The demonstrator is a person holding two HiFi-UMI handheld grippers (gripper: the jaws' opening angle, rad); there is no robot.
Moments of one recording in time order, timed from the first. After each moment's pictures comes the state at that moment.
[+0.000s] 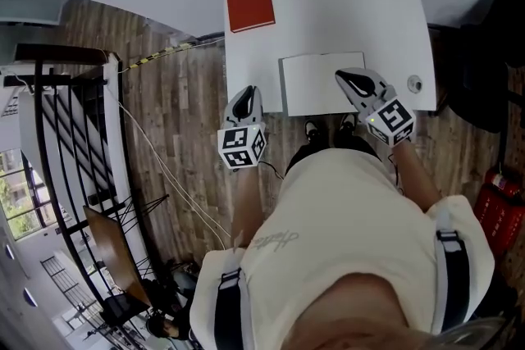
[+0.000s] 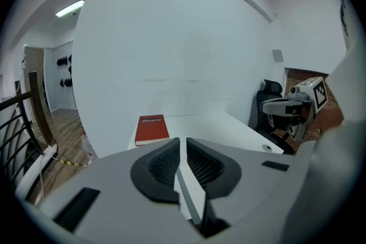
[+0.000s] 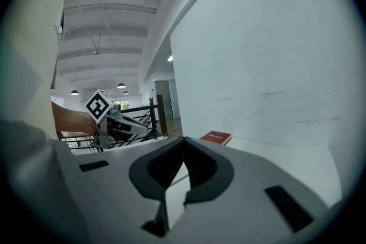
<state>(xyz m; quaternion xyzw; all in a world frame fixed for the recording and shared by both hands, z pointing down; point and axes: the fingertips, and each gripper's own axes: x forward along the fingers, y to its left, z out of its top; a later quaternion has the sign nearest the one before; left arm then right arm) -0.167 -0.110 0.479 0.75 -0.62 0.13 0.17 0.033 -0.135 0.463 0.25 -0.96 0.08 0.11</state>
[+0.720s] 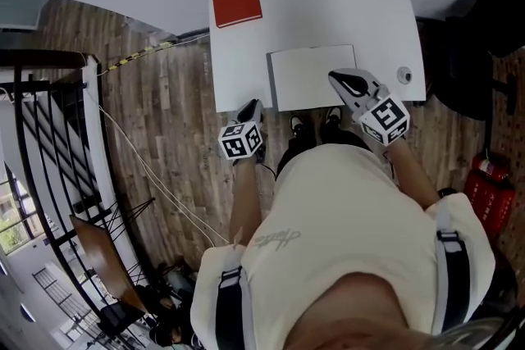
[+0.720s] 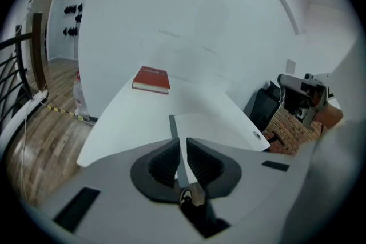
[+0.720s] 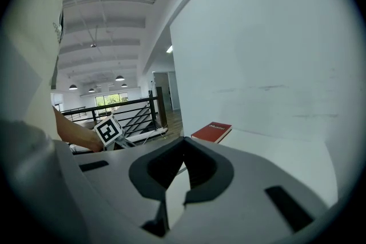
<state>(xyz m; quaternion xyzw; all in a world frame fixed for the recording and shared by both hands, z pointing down) -0.172 -0.072 0.621 0.72 -0.58 0.13 0.36 0.029 -0.120 0.480 0.25 -0.95 0.09 0.15</state>
